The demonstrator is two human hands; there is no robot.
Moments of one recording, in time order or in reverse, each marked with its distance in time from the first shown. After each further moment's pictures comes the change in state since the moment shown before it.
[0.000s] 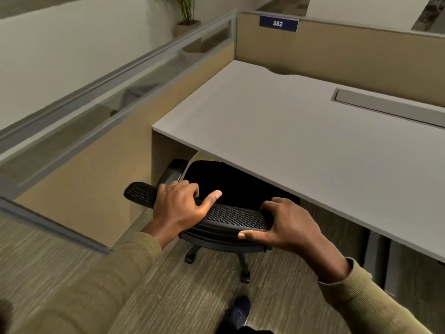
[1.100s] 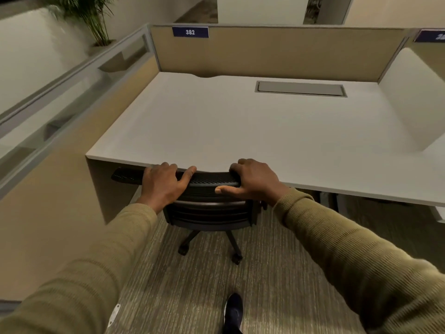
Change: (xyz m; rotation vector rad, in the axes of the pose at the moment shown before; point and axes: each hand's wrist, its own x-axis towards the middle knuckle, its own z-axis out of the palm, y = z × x) left_hand 0.086 0.061 0.022 0.051 -0.112 0.207; right_hand 0.025 0.066 -0.015 -0.219 0.156 0.116
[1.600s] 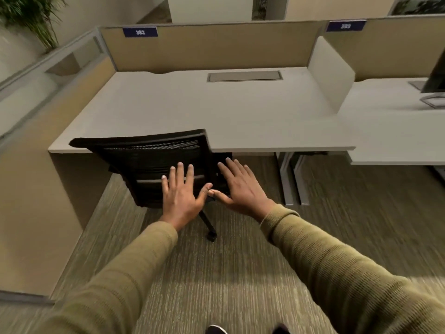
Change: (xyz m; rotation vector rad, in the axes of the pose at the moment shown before) left_hand -0.184 0.146 0.040 -0.171 -0.030 0.157; right_hand -0.229 -0.022 0.015 0.112 0.050 0.230
